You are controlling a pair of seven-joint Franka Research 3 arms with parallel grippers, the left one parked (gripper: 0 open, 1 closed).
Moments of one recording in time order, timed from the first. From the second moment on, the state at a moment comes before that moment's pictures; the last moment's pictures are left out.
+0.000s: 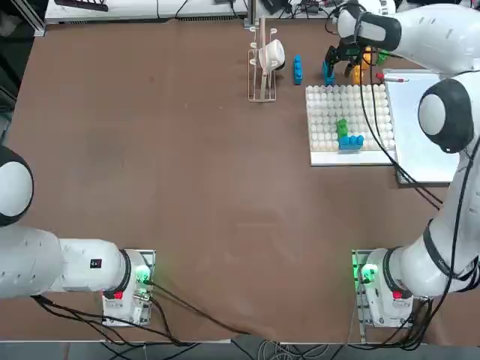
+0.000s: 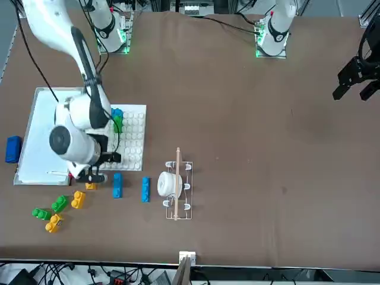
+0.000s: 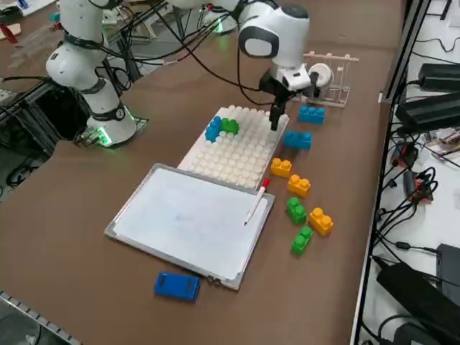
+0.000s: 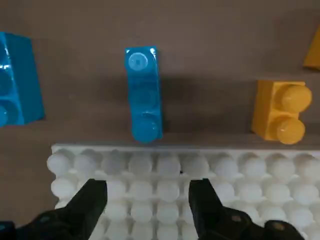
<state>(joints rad) 0.19 0.63 -0.01 -1.56 0.05 2.08 0.16</state>
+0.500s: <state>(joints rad) 0.19 0.80 -0.01 -1.37 0.05 2.05 0.16</state>
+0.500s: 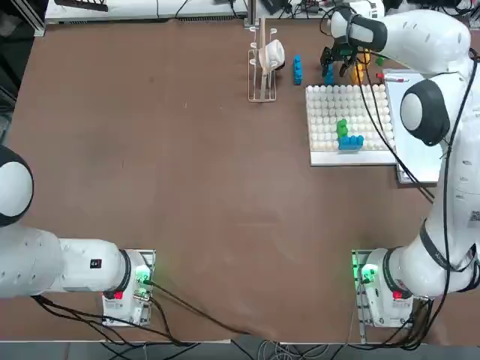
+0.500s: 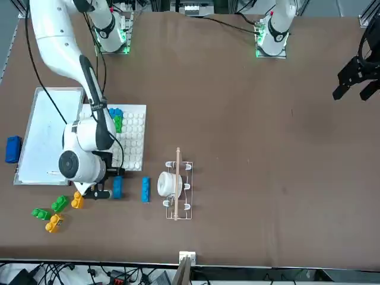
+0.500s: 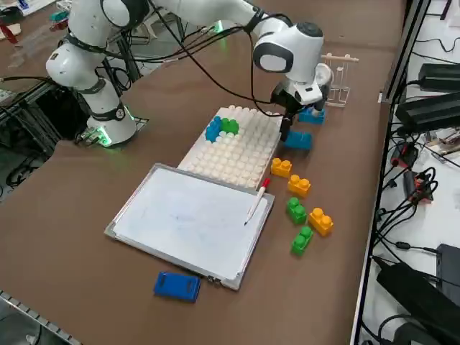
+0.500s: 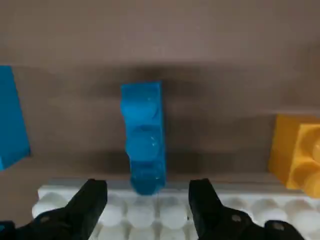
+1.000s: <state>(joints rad) 0.19 0.89 -0.01 -1.26 0.05 2.05 0.14</state>
